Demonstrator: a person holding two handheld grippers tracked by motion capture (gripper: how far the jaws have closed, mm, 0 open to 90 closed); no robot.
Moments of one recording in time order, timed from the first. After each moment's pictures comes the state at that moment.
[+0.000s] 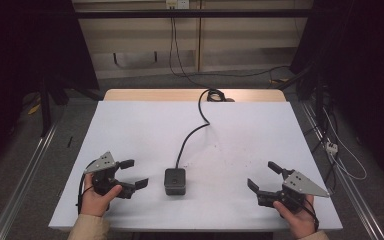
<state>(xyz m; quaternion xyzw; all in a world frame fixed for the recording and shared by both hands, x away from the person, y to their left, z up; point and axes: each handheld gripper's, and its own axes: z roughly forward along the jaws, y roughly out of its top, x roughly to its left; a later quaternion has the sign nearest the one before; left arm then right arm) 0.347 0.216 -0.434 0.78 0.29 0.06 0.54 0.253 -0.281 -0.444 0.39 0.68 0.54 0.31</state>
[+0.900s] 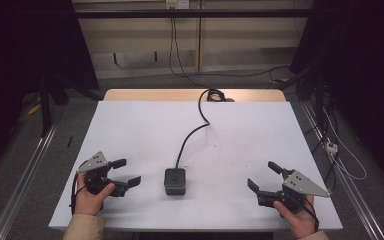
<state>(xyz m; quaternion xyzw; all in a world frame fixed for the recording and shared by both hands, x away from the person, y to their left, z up) 0.351 0.236 -0.438 0.78 0.31 0.07 0.54 0.253 -0.281 -0.443 0.39 0.68 0.54 0.31</state>
